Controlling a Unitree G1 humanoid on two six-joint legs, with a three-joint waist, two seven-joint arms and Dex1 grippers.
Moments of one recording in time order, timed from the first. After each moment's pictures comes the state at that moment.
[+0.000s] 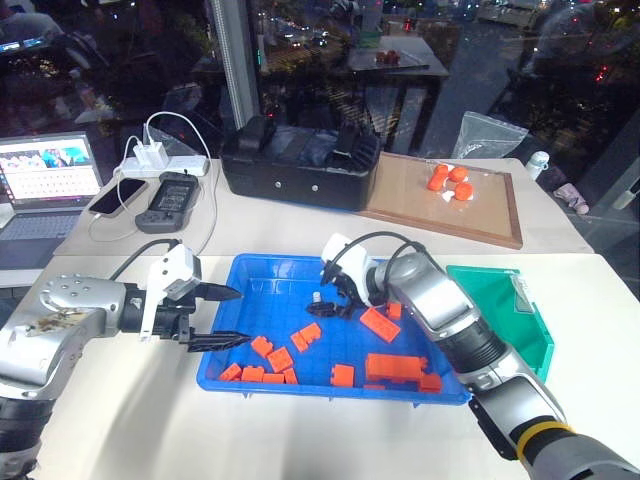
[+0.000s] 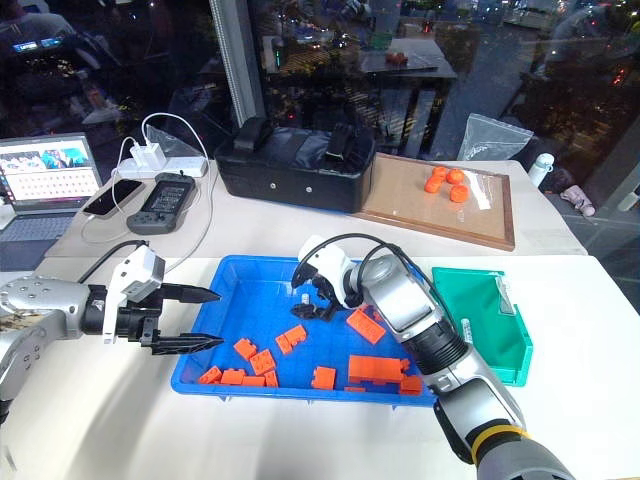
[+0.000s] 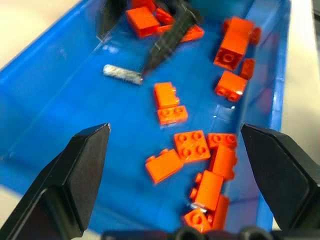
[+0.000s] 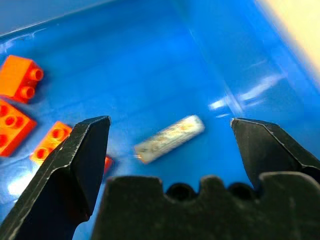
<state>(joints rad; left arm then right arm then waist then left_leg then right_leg) -0.23 0.99 0.14 -0.34 -0.57 0.70 -1.20 -0.80 -0.30 0.45 0.06 0.05 0.95 0.80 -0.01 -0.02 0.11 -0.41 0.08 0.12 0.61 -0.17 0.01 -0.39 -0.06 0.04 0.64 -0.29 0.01</state>
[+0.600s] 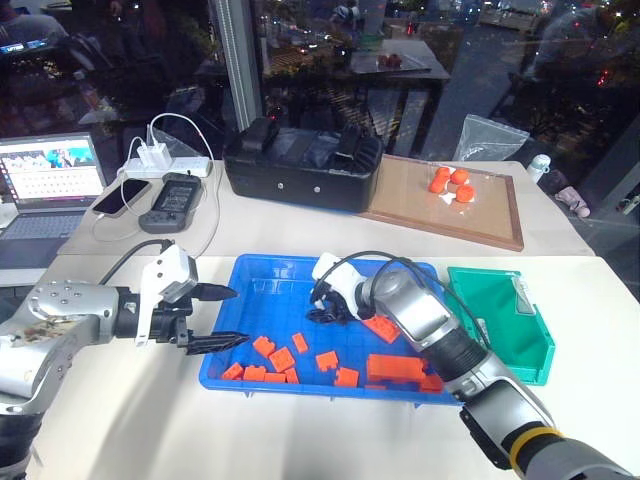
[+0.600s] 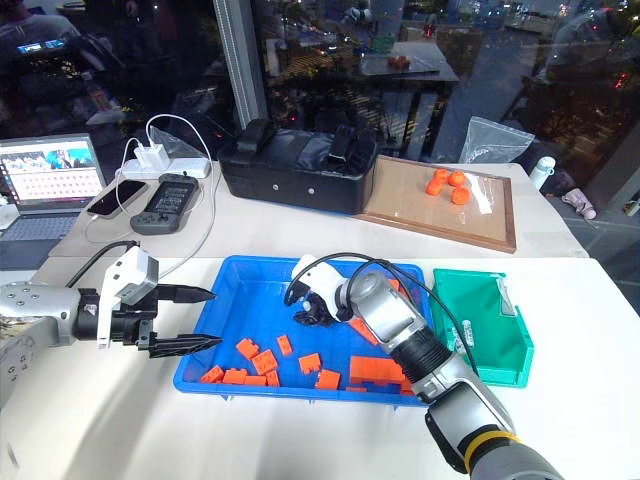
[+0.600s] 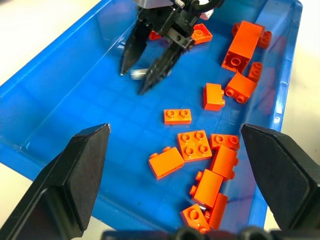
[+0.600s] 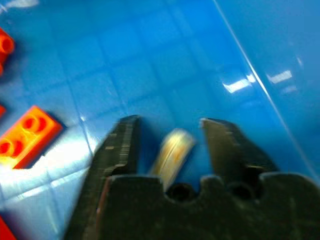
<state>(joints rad) -0.20 1.00 0.17 -0.39 -0.60 0.73 -1.15 -0.77 -0.30 0.50 0.16 0.01 0.83 0.78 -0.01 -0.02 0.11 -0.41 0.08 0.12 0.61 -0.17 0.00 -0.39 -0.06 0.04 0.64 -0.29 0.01</state>
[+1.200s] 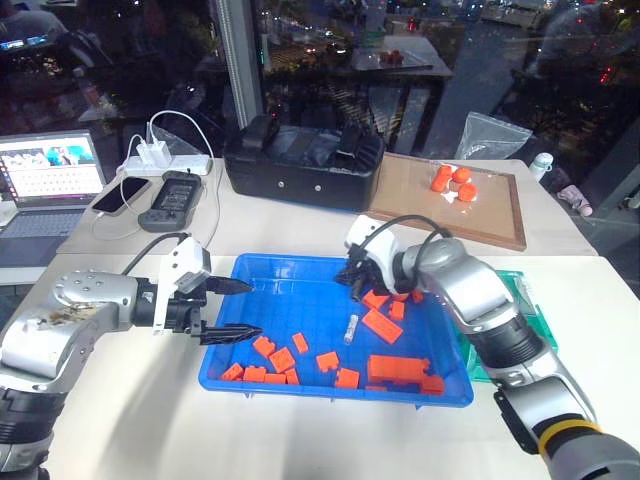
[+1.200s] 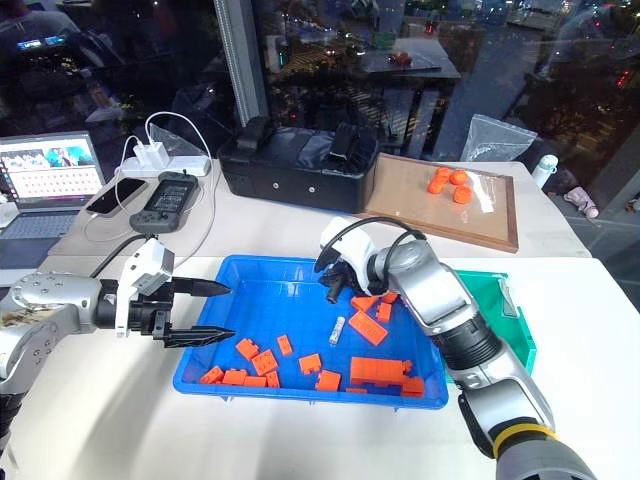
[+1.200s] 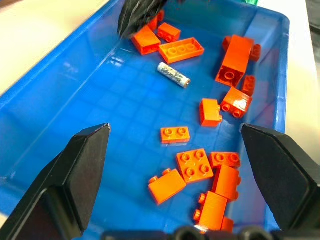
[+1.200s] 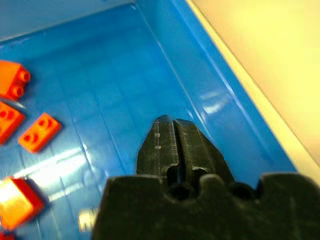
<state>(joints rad) -0.32 0.95 0.05 -0.30 -0.59 0.69 -1.19 -0.79 -0.55 0.36 -0.19 0.16 1.04 0.90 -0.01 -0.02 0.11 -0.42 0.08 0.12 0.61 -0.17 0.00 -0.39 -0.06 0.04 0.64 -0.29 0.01</state>
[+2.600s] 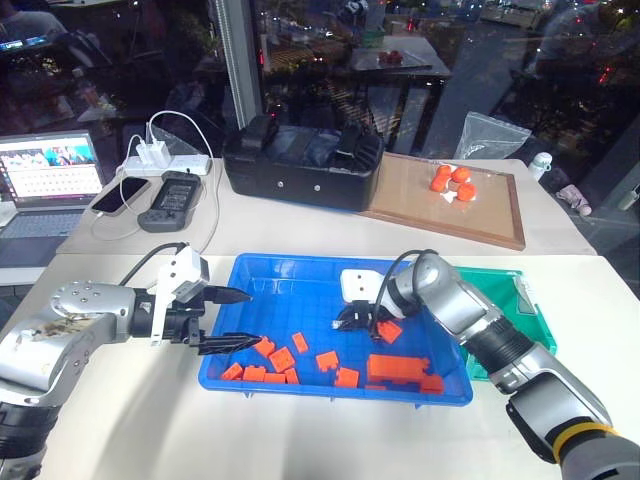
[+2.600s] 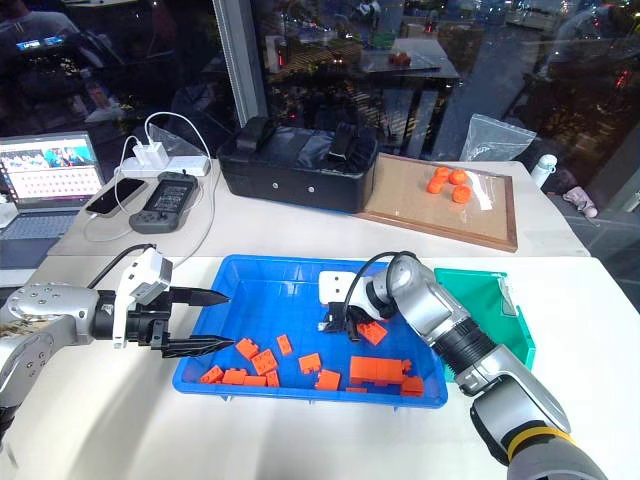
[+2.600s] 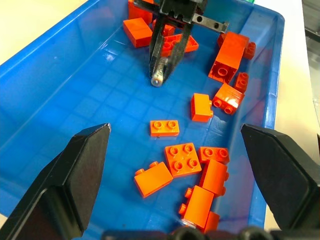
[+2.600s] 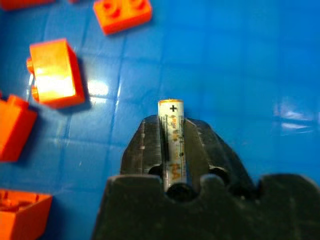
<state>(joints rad) -0.24 0.97 0.10 -0.36 -0.64 0.72 -1.16 -0.77 -0.52 0.53 0.15 -0.05 0.38 1.20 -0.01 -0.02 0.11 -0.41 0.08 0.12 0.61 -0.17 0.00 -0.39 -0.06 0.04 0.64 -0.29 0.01</state>
